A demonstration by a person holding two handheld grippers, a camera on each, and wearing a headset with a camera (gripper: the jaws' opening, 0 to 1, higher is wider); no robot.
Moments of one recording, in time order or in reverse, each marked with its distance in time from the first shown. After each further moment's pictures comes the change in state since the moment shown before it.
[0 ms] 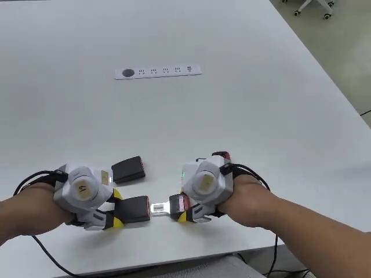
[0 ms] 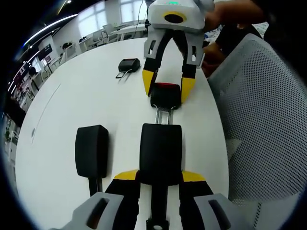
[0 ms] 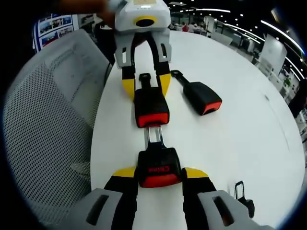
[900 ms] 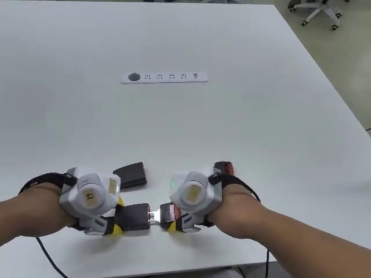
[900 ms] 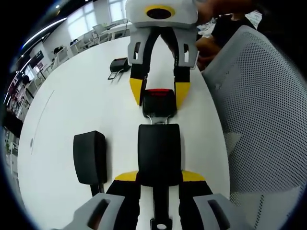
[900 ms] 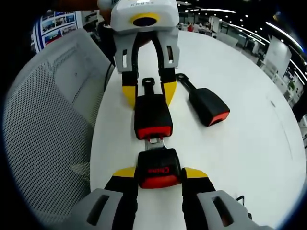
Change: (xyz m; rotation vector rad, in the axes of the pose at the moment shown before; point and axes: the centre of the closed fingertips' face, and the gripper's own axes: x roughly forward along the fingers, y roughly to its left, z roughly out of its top) left arm 0.002 0.002 -0.002 0.073 0.043 -0.023; right arm 0.012 0.002 0.012 -0.023 0.009 0.035
